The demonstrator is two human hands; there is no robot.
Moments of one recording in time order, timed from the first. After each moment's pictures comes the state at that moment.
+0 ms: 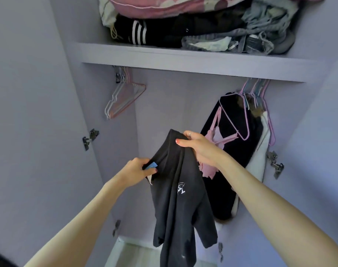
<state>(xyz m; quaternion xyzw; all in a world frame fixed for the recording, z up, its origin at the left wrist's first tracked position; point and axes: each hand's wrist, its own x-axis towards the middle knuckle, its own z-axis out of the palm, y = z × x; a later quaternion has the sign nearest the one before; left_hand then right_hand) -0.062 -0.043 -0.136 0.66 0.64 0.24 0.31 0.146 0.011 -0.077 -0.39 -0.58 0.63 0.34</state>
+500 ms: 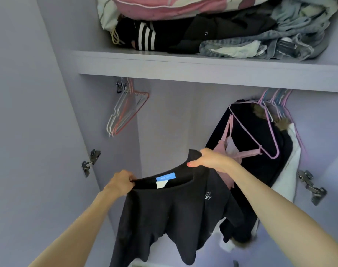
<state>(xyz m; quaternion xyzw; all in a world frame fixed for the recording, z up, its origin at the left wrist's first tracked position) -0.165 0.066 -0.167 0.61 0.74 0.11 0.25 0.113 0.126 -0.108 -0.60 -0.64 0.46 0.15</state>
